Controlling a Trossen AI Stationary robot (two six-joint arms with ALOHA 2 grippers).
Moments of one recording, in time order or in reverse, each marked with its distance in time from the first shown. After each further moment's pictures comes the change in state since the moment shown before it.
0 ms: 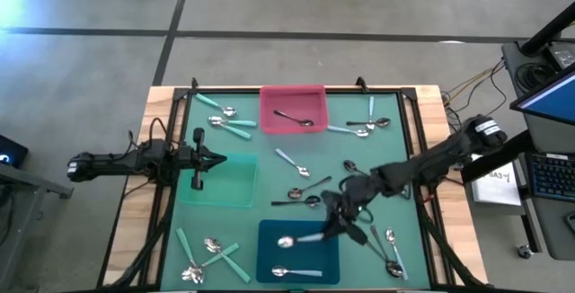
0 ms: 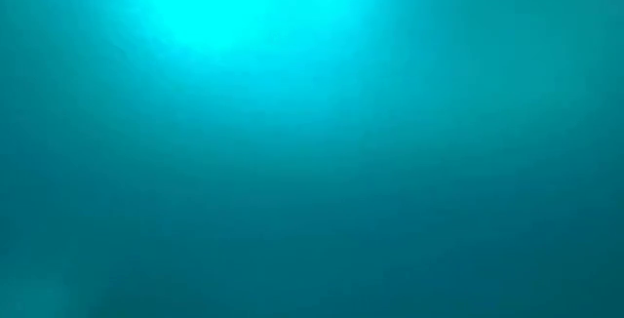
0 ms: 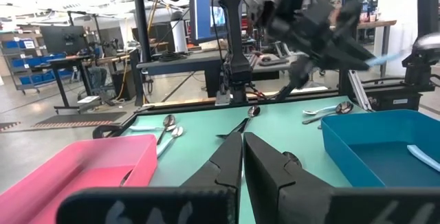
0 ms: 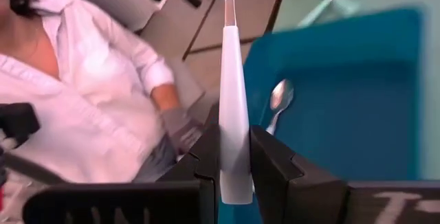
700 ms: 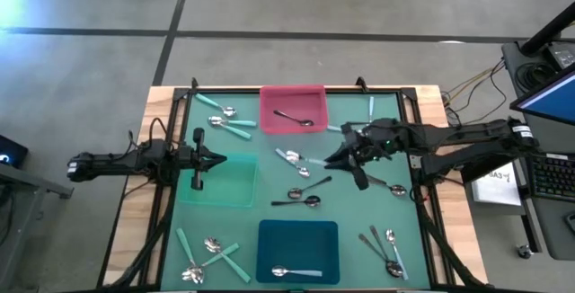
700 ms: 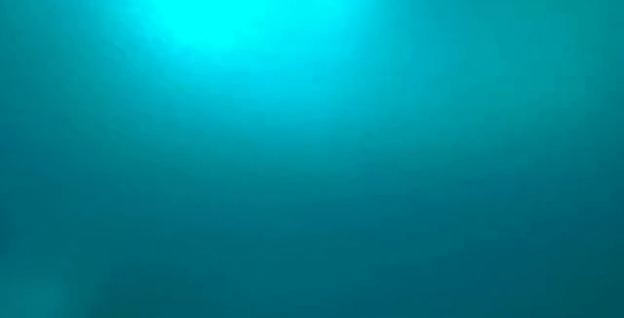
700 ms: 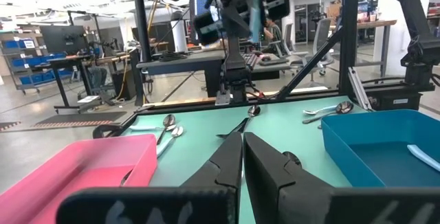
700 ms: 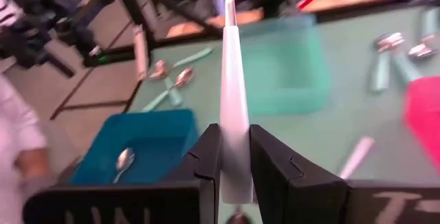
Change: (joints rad) left arm 0.000 0.000 0.000 0.000 0.000 0.000; right arm -0.370 -0.382 0.000 -0.355 0.153 -0.356
